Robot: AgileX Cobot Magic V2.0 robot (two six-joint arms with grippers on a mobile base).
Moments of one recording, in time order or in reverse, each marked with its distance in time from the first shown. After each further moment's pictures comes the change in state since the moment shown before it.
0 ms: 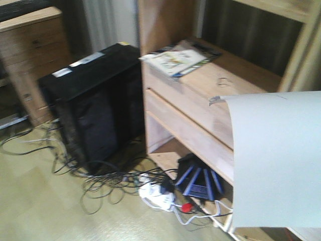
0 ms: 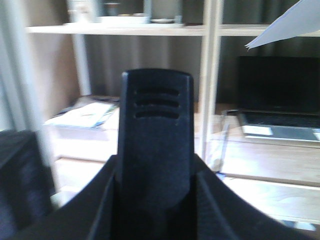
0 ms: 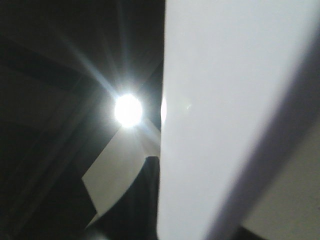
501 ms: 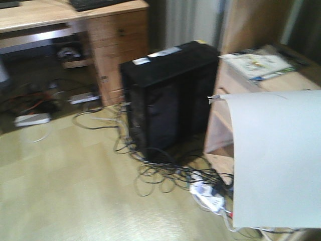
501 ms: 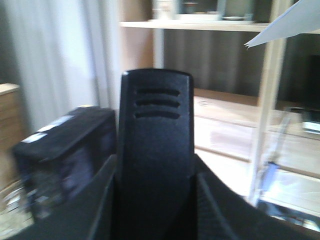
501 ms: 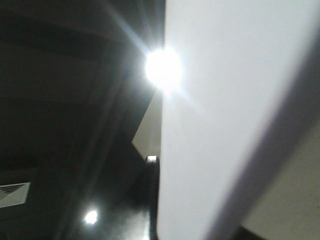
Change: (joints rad) left arm 0.000 0.000 0.000 0.000 0.000 0.000; right arm 0.000 0.000 0.000 0.000 -0.001 0.000
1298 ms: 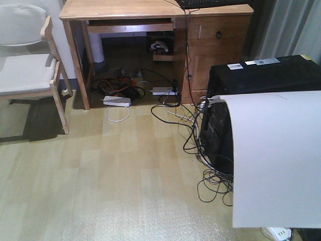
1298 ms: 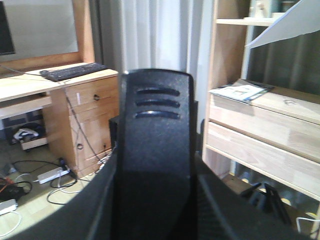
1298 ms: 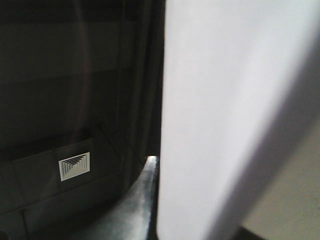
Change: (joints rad) left arm 0.000 0.000 0.000 0.000 0.000 0.000; right arm 0.000 0.000 0.000 0.000 0.000 0.000
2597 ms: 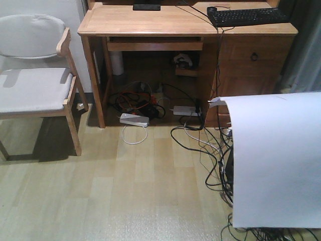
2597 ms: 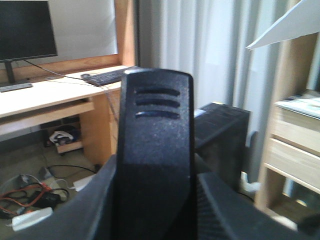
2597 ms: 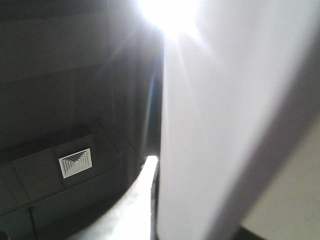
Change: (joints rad) left arm 0.000 0.000 0.000 0.000 0.000 0.000; right arm 0.000 0.000 0.000 0.000 0.000 0.000
